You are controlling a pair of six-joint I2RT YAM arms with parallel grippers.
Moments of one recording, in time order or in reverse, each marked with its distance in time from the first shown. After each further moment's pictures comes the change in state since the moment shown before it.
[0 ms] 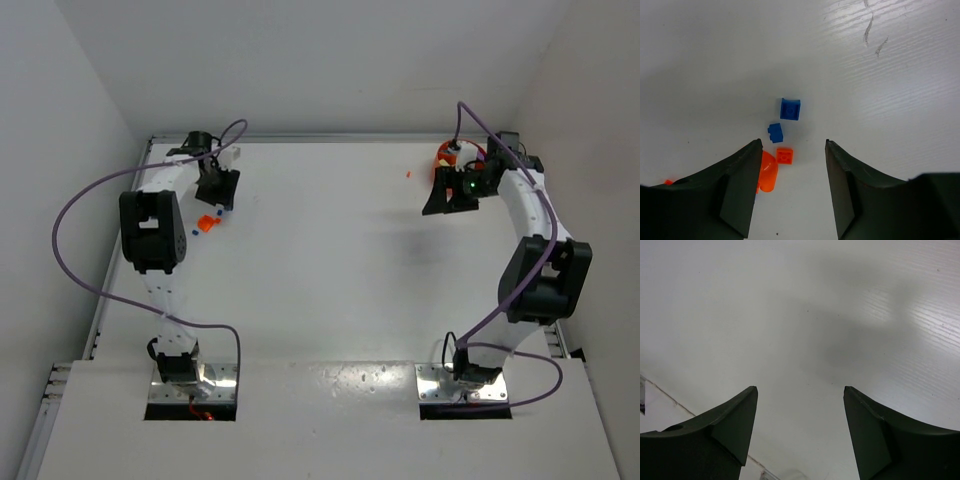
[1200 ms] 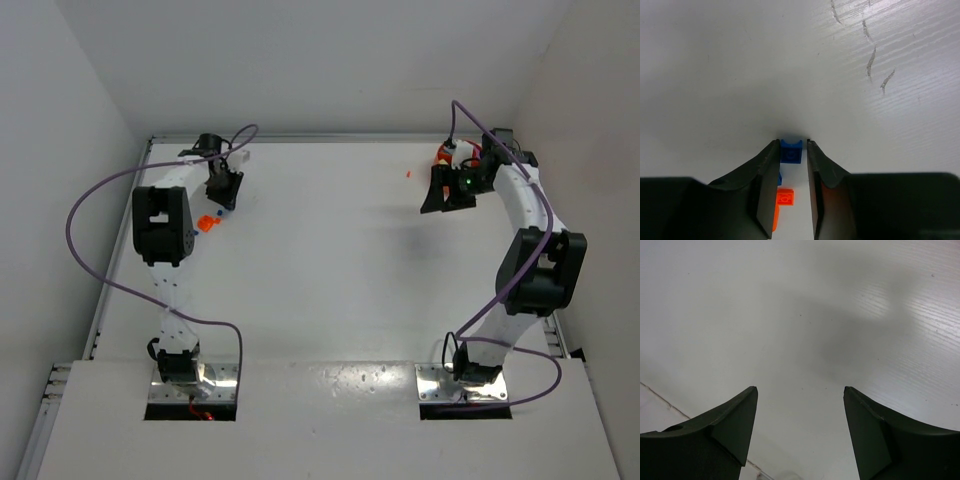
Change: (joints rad) left arm -0.034 0.131 0.076 0.032 -0.003 0.045; right arm 0.018 0.068 0.055 -0.010 0.033 -0.001
